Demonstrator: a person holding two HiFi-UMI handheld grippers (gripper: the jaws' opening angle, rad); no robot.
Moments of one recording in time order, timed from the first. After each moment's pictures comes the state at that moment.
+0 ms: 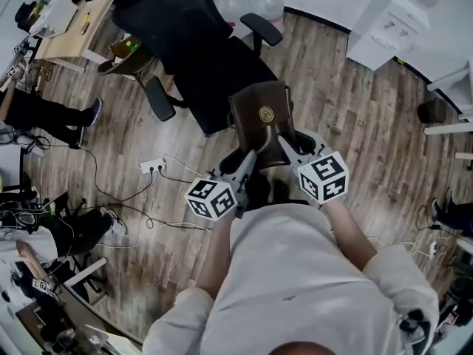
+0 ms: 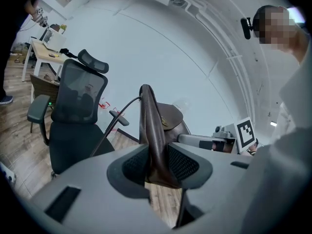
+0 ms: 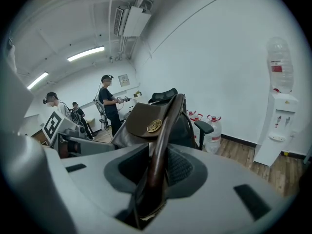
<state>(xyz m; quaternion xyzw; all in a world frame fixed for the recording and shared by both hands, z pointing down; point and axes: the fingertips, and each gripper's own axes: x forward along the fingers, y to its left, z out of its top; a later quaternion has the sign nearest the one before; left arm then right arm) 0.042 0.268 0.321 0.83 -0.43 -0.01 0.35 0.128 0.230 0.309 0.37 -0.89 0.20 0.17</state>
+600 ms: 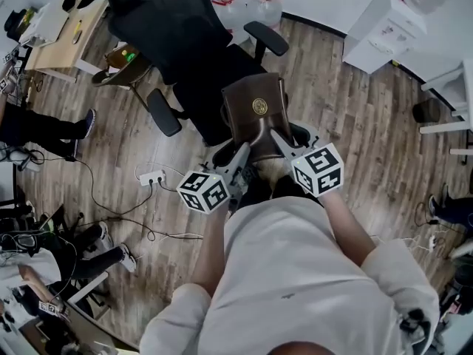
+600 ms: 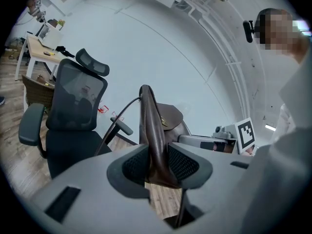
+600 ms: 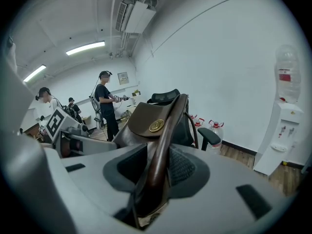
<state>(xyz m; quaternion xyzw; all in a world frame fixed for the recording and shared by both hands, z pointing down) -0.026 0.197 0.315 0.85 -0.40 -0.03 0.34 0.058 0.165 0.300 0.38 -0.89 0.18 0.18</state>
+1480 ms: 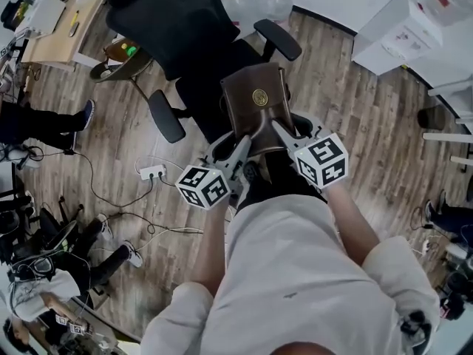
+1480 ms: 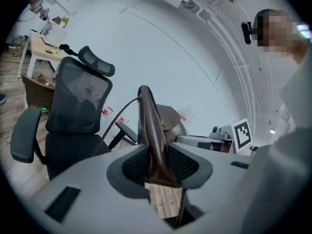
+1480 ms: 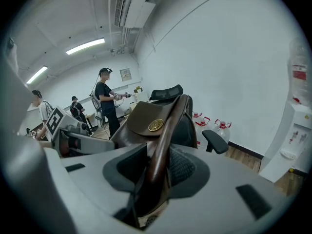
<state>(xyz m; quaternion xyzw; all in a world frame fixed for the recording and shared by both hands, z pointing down) -0.047 0.122 0.321 0.83 -0.42 -0.03 0.36 0.036 0.083 0.310 0.35 -0.89 0.19 0.21</state>
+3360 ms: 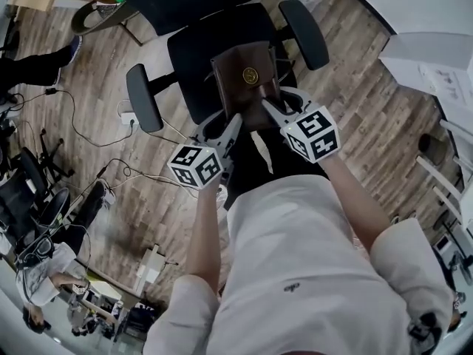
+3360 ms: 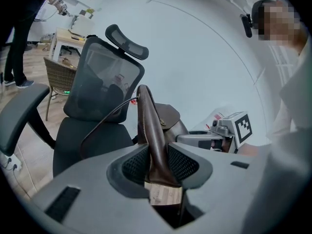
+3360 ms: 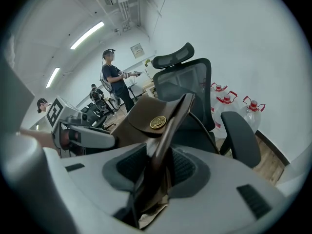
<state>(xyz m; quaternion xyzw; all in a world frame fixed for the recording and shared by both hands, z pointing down) -0.044 0.000 0.442 0.72 -0.53 0.01 0.45 0.024 -0.058 0.448 0.17 -0.90 0.26 0.31</state>
